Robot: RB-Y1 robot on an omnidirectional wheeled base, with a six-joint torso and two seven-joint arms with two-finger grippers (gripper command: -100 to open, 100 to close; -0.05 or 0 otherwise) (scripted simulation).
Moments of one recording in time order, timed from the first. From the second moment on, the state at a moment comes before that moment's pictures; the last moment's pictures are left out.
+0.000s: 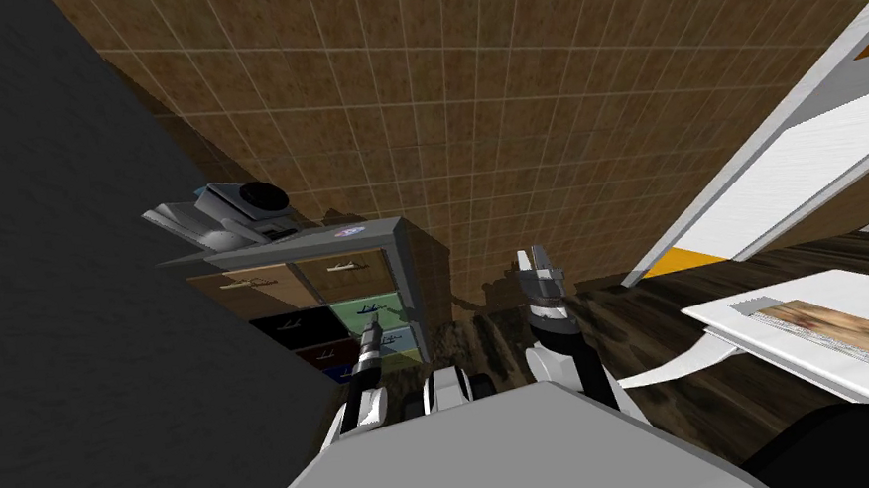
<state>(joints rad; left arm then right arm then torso) 0.23 0.03 0.01 -1.40 0.07 -0.55 -0.10 0.52 -0.05 -0.01 -2.27 -0.11 -0.62 0.09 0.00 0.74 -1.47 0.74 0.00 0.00</state>
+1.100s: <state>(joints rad) 0.17 0.12 -0.02 -1.46 0.07 -0.42 -0.07 0.52 -0.05 -0.01 -2.27 -0.11 -0.62 0.09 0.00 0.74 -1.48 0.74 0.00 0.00</state>
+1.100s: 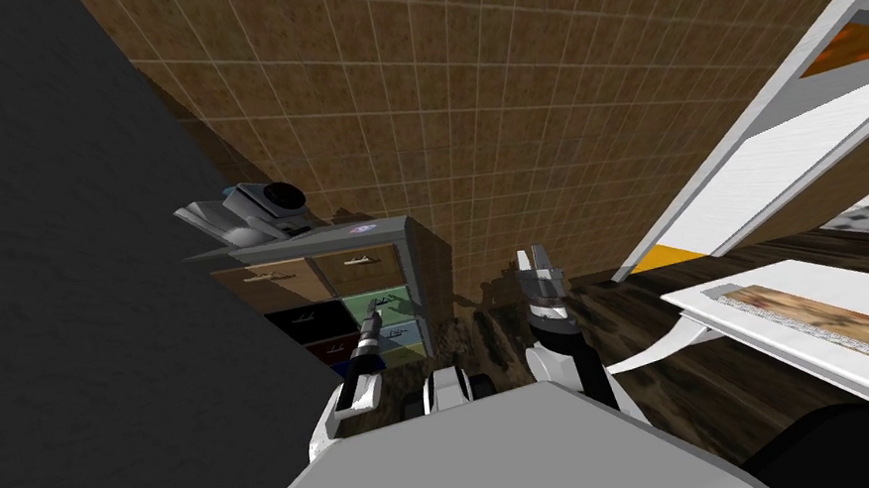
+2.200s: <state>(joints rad) 0.15 0.08 -0.04 -1.52 0.08 -0.32 -0.05 0.51 -0.05 -0.01 -2.27 -0.11 -0.62 0.09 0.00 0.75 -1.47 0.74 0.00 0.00</state>
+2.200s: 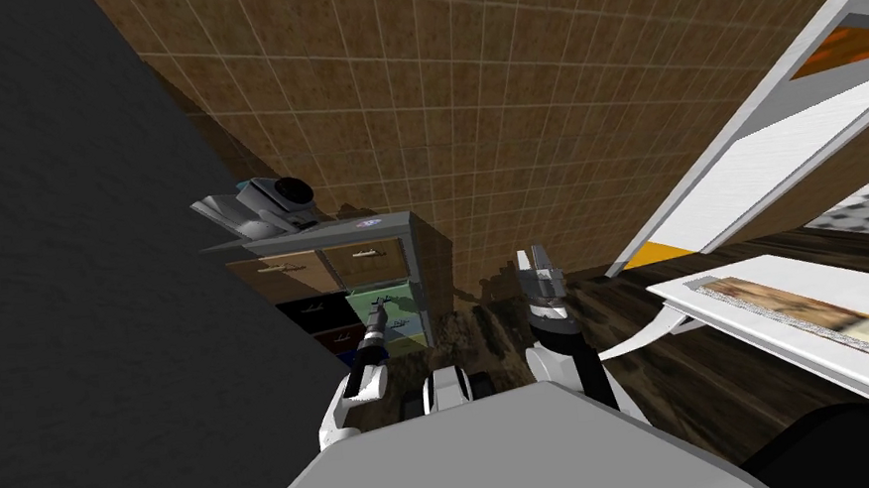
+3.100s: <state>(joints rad) 0.17 0.09 -0.05 -1.61 0.08 -0.23 -0.05 0.52 -0.05 -0.01 -2.27 -0.11 -0.62 0.09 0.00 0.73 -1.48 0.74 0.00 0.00</state>
